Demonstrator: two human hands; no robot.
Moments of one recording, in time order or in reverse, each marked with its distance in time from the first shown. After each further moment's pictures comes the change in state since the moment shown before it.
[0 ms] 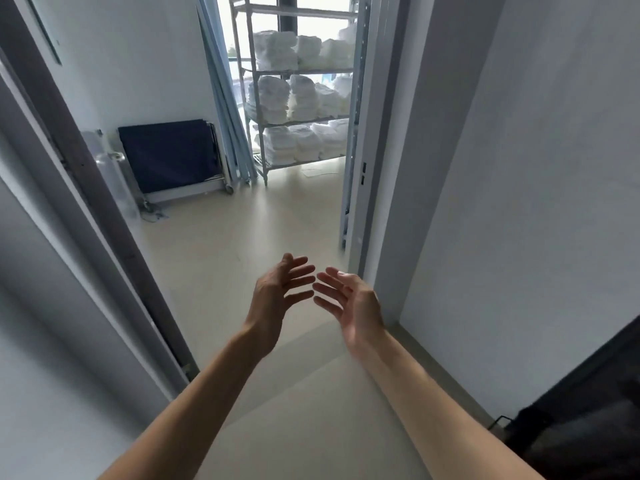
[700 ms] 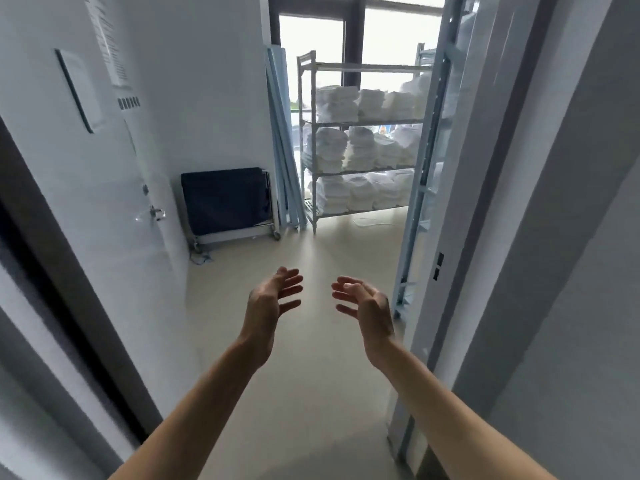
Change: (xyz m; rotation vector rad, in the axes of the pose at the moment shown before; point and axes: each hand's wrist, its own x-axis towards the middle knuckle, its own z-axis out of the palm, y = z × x) left_hand 0.333 0.075 -0.064 0.115 0.270 0.196; right_hand 0.367 -0.051 0.105 -0.366 -0.163 -0.181
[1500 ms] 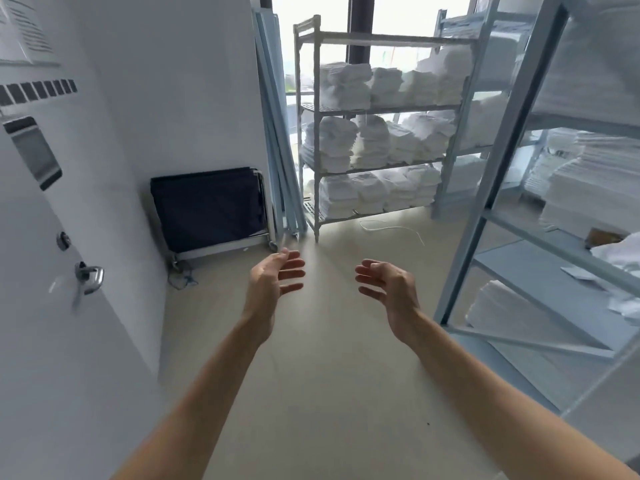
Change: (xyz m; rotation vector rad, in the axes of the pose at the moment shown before) left_hand 0.548 -0.024 -0.051 -0.011 0.005 -0.019; right_hand 0.532 0.043 0.117 0.068 0.106 0.084
